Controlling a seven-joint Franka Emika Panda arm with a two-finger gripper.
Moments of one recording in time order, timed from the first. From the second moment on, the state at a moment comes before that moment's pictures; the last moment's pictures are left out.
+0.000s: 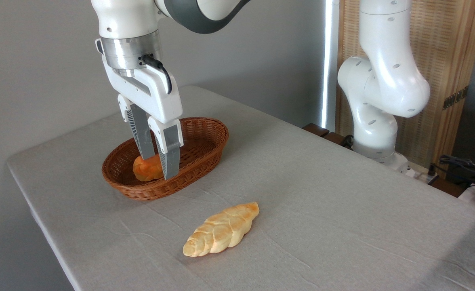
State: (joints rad) arm -0.19 0.07 0.06 -1.66 -0.04 1.79 0.67
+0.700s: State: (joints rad) arm -0.19 0.07 0.05 -1.66 -0.04 1.79 0.67
